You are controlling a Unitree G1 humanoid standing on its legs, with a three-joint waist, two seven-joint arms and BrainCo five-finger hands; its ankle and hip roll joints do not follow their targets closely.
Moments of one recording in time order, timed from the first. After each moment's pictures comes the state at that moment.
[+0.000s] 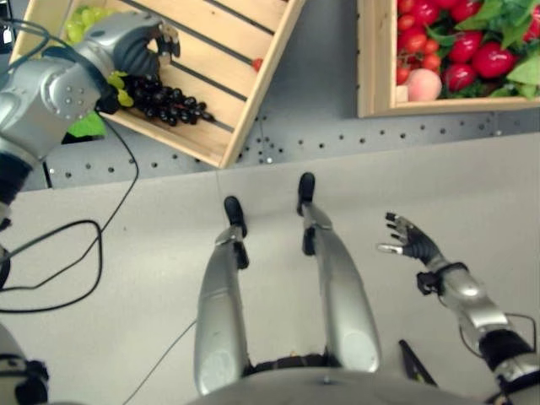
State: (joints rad) left arm -1.18 1.21 -0.73 0.43 0.06 -0.23 0.02; right arm -0.07 -0.63 0.21 0.55 0.38 -0.22 0.19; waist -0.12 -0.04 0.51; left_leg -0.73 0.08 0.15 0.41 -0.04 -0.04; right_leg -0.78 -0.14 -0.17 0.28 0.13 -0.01
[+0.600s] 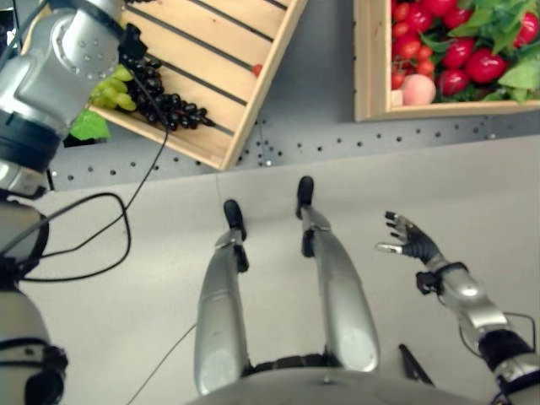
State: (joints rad) left arm -1.43 1.08 -0.85 0.50 0.09 -0.22 0.18; right arm -0.07 -0.64 0.24 0.55 0.38 -0.23 0.17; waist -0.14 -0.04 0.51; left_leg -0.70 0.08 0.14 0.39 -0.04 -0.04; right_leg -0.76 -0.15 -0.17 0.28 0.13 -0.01
